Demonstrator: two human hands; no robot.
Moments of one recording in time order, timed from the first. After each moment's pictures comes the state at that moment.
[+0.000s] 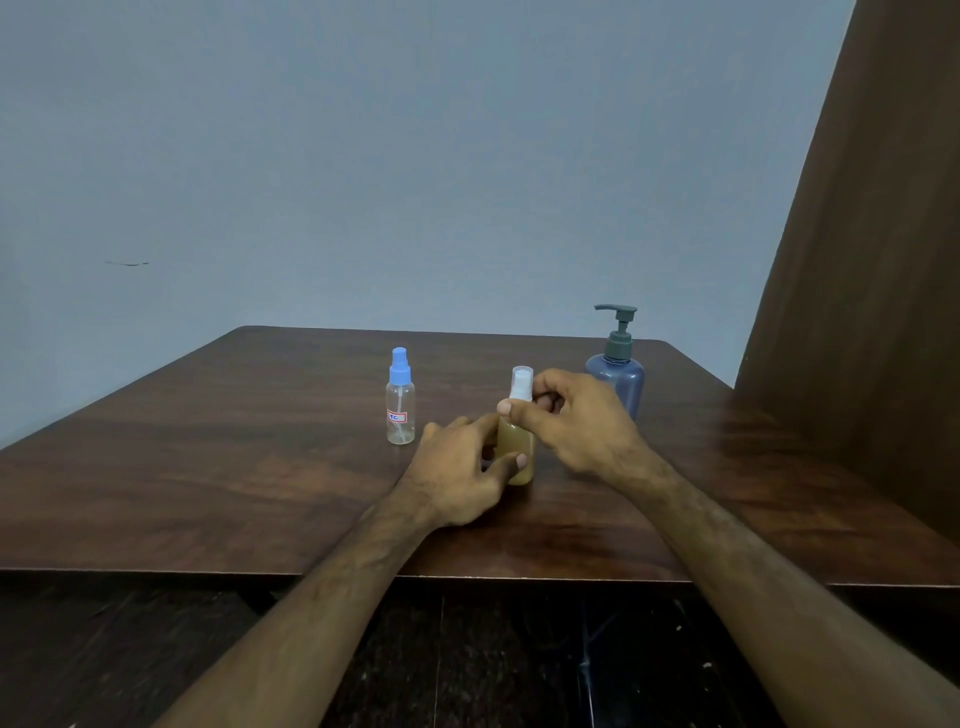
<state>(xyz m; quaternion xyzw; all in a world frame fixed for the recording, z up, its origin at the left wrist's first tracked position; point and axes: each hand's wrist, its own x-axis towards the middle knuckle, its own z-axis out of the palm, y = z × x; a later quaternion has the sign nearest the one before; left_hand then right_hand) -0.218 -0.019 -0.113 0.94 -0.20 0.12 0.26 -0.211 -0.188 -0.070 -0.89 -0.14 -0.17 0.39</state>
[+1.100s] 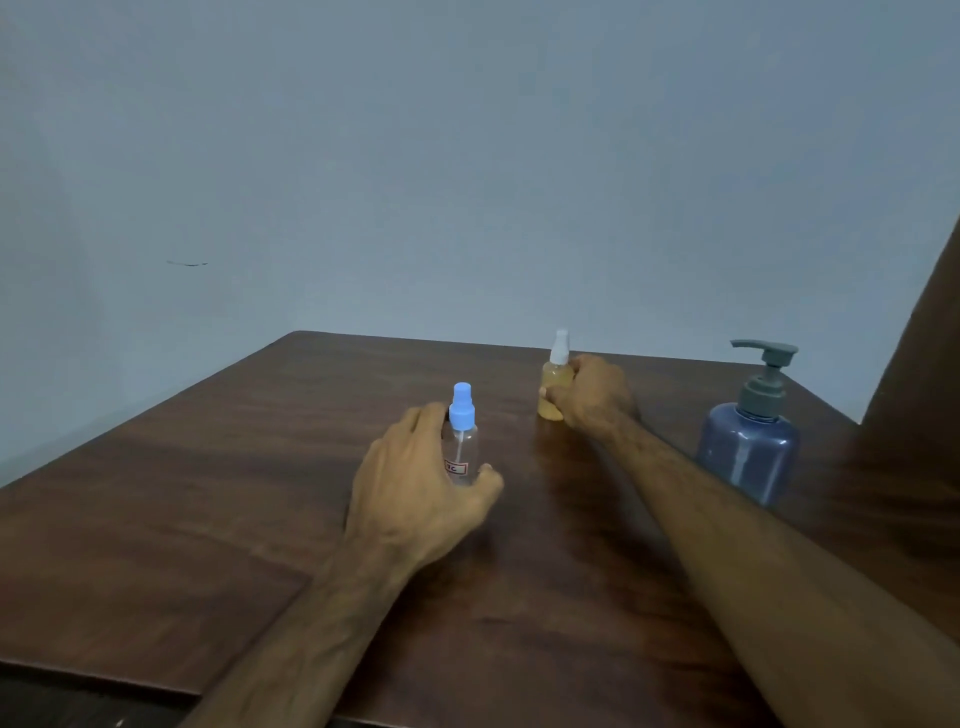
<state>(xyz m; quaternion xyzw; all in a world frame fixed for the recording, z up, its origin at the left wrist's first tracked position) -0.189 0.053 -0.111 0.91 0.01 0.28 0.29 -0.025 -0.124 -0.080 -0.94 0.01 -0.14 0.32</state>
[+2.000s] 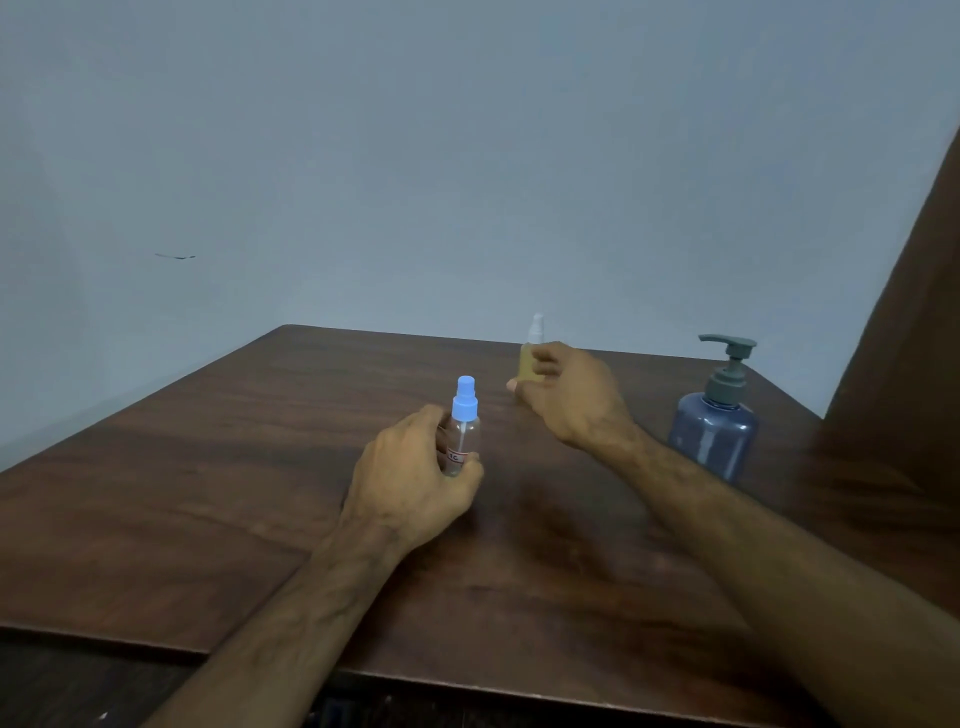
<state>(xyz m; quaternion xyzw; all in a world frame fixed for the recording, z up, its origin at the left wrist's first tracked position) -0.191 0.055 -0.113 0.91 -0.01 0.27 0.31 -0.109 -0.121 -0.058 -0.91 -0.11 -0.14 0.38</state>
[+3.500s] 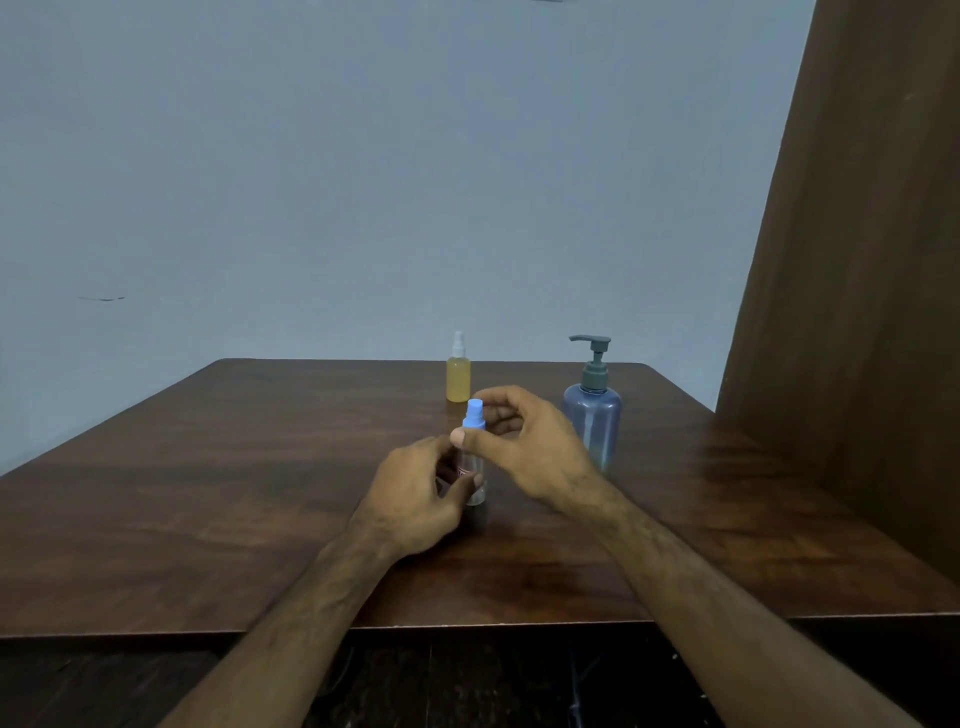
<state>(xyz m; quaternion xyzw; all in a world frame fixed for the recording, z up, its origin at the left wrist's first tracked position) -0.209 -0.004 -0.113 0.90 -0.19 0.22 0.32 -0.202 -0.170 -0.073 -0.84 -0.16 -0.15 0.50</state>
